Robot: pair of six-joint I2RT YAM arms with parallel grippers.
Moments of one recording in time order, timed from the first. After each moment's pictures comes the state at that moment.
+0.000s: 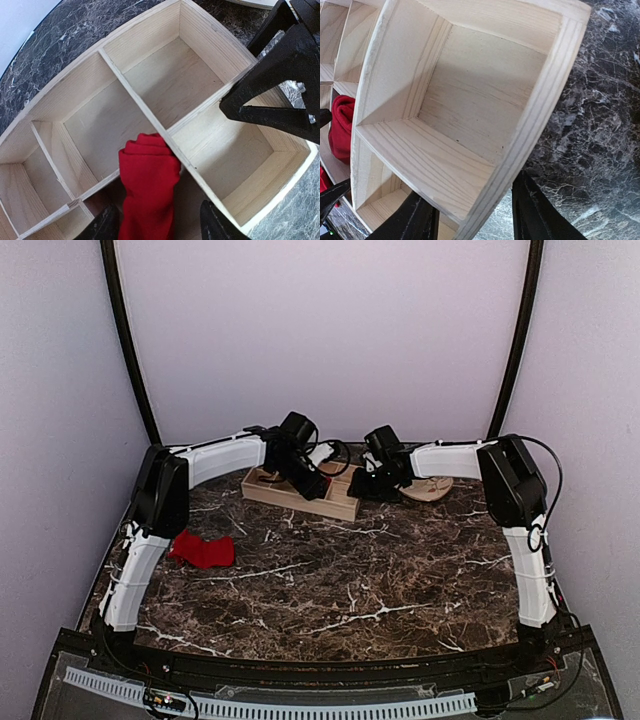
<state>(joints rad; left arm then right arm) -0.63 2.43 2.15 -0.68 0.10 0.27 0.55 2.26 1.70 -0.36 -0.12 0.55</state>
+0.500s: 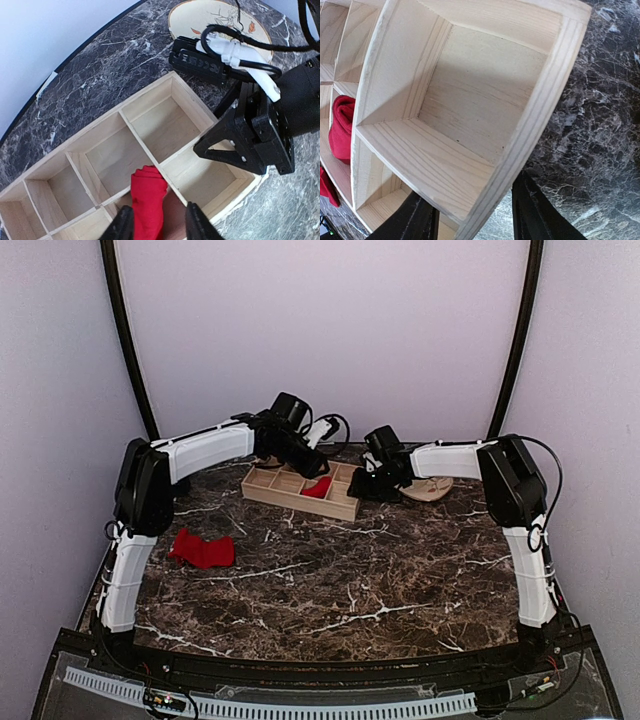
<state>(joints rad) -0.63 2.31 2.09 -0.59 0.16 0.21 0.55 2.26 1.70 -0.36 -0.12 0.55</state>
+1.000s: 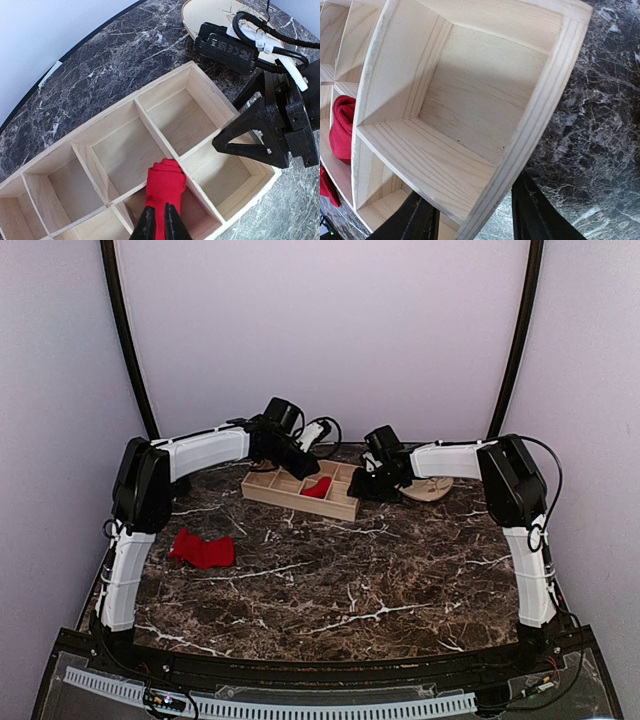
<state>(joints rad) -0.59 2.31 2.02 -0.52 0.20 0.19 0.55 2.26 1.70 -0.36 -0.13 0.55</state>
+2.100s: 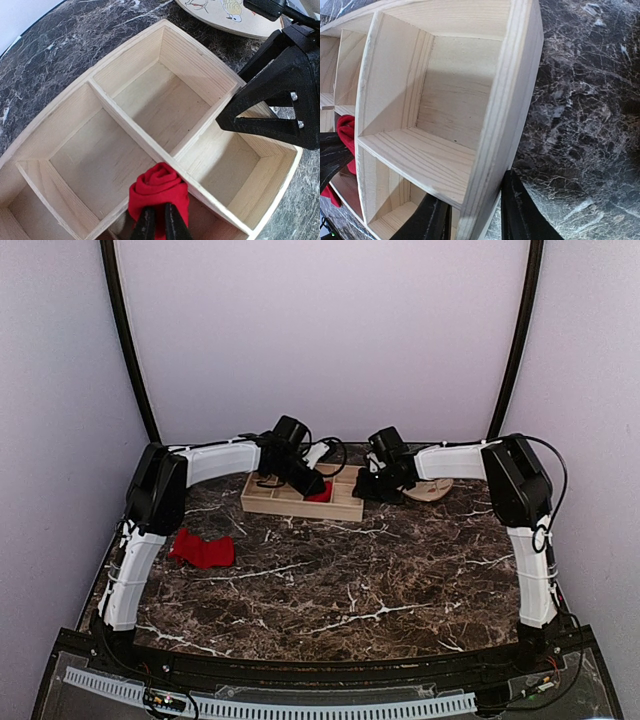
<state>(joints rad) -0.60 2.41 2.03 -0.50 0.27 0.17 0.55 2.23 1.64 -0.31 -0.13 0.56</state>
